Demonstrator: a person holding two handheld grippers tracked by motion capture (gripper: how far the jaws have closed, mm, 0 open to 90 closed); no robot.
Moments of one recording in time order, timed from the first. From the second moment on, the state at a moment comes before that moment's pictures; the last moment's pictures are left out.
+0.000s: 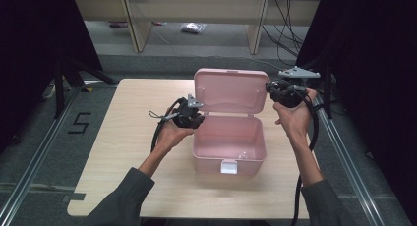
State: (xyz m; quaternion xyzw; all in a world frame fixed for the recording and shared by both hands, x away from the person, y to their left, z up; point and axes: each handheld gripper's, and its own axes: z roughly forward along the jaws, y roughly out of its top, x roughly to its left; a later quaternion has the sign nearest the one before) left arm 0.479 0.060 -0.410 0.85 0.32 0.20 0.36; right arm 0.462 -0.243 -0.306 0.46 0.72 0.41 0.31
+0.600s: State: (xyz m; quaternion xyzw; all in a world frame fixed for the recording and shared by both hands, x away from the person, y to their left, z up) left arm 0.478 0.063 -0.415 0.84 0.34 0.20 0.38; right arm 0.449 -0.245 -0.307 0.46 0.72 0.42 0.31
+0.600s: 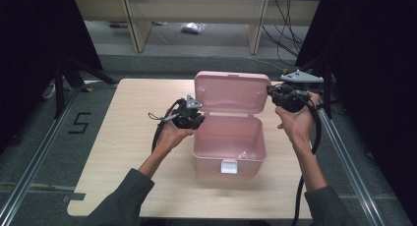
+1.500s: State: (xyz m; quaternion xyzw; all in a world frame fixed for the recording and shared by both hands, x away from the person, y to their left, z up) left arm 0.444 0.103 -0.396 0.80 0.37 0.18 0.44; right arm 0.432 -0.245 -0.310 0.45 0.72 0.42 0.32
